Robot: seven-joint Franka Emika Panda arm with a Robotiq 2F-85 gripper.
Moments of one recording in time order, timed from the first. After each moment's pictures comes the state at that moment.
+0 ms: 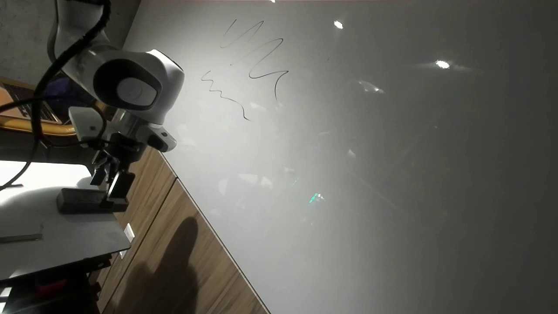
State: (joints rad) arm 0.00 0.05 0.07 -2.73 -0.21 2.67 0.30
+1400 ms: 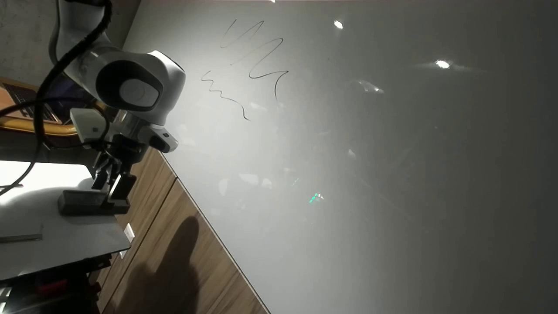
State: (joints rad) arm 0.01 0.06 0.04 -2.72 -0.23 2.67 0.30
